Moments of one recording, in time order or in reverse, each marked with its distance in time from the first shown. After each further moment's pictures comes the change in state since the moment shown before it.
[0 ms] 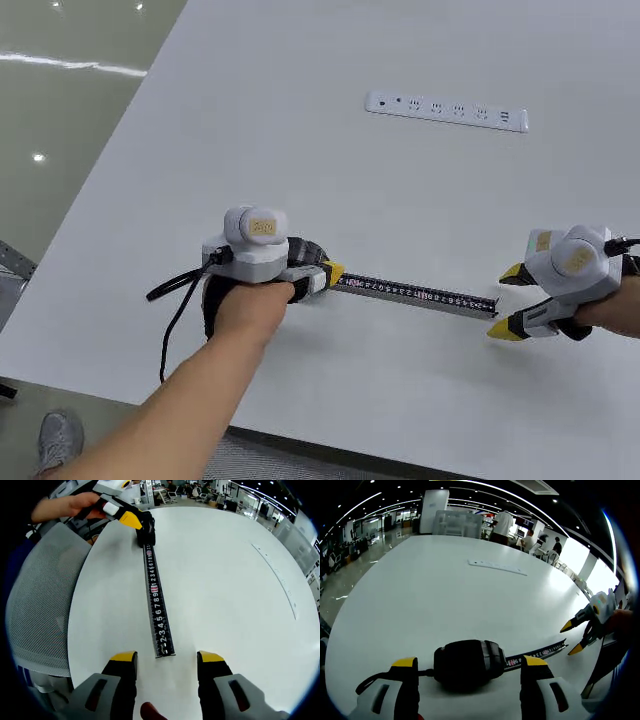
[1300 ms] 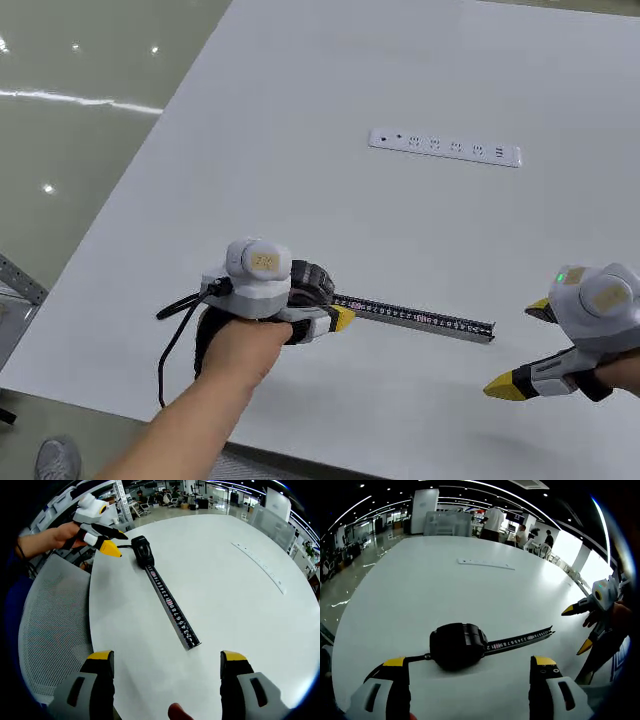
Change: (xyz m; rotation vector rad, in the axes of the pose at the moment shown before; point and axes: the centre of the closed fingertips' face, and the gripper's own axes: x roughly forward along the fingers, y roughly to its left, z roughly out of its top) left arm -0.037 -0.015 -0.013 0.066 0.032 -0.040; right arm -0.042 0.040 0.017 0.245 -0.086 -0.061
